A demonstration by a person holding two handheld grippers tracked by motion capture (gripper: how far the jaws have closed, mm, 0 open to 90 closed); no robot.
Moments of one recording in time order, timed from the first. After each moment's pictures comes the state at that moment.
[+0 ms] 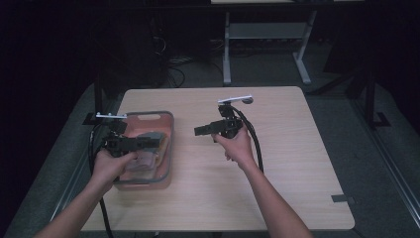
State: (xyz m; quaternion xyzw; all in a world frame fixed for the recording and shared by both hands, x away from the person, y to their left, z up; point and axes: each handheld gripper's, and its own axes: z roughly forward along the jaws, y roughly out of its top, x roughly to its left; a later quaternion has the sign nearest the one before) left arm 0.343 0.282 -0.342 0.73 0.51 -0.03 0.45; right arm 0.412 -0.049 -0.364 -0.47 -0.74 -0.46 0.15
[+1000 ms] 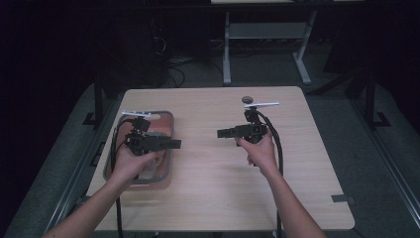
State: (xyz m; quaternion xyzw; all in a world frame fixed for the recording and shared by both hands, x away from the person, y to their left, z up) left arm 0.349 0.226 -0.340 0.76 0.46 -0.05 0.45; right arm 0.399 -0.115 -0.377 -0.51 -0.71 -0.47 0.14
